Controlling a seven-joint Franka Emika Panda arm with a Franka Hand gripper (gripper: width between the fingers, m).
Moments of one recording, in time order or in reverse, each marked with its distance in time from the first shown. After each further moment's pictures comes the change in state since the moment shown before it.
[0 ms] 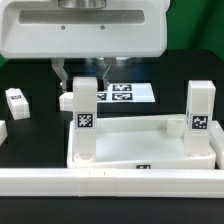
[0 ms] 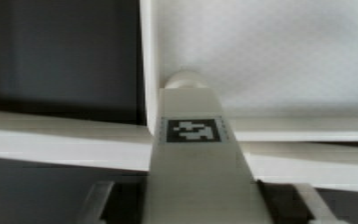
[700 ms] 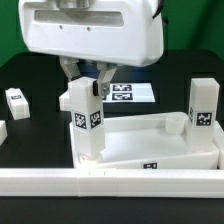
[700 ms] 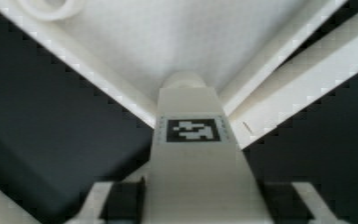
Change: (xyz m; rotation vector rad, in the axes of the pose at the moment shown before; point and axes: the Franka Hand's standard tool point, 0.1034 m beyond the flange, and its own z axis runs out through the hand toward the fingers) arm 0.003 -0.008 0.001 0.042 0.016 0.750
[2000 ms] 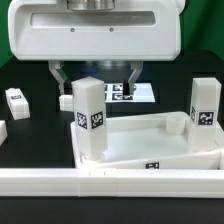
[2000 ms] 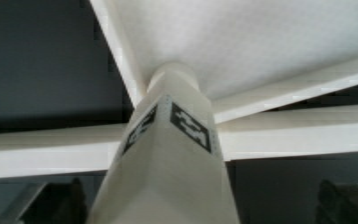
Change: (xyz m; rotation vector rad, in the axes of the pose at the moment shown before) arm -0.001 -0.010 0.001 -0.015 -0.001 -0.668
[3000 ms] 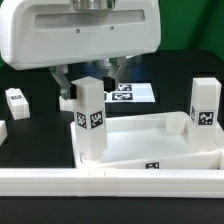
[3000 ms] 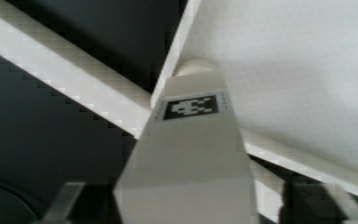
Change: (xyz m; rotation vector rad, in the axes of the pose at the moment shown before) arm 0.001 0.008 0.000 -0.020 0.004 -0.637
